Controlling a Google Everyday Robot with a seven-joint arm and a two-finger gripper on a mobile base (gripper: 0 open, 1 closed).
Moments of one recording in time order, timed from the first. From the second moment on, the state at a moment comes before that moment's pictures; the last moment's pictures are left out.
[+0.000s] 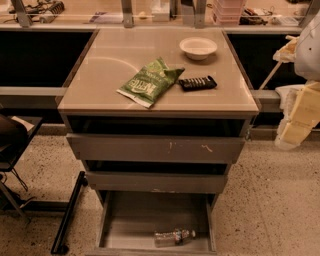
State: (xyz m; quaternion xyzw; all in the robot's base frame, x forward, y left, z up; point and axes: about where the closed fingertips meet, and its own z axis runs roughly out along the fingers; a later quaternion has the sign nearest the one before) arm 0.438 -0.216 0.979 -0.60 0.78 -0.04 0.16
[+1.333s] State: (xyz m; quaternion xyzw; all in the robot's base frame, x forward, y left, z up) arm 0.361 -0.116 0.906 -0.64 0.72 0.03 0.27
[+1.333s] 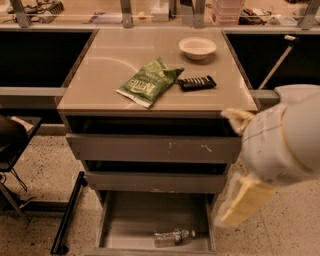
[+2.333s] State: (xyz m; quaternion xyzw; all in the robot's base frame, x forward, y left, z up) arm 0.284 0.056 0.656 -0.65 0.70 0.22 0.22
